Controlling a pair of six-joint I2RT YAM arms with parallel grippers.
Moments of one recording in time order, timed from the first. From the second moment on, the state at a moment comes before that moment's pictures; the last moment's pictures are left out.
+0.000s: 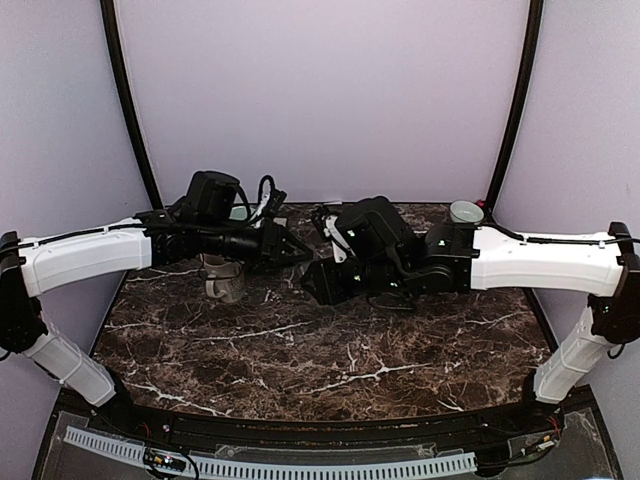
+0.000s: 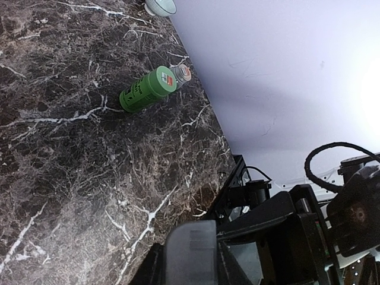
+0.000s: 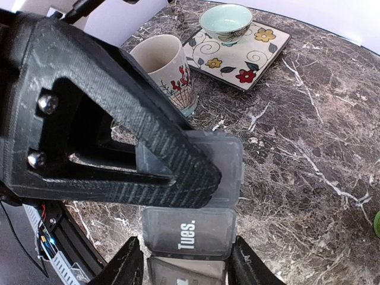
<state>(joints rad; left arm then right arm) -0.75 1.46 1.14 -0.21 0.54 -0.77 1.18 1.58 1.34 -0.42 0.21 0.51</state>
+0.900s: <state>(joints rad) -0.75 1.46 1.13 -0.21 0.48 -0.67 1.16 1.24 1.07 -0.12 0.23 0.54</state>
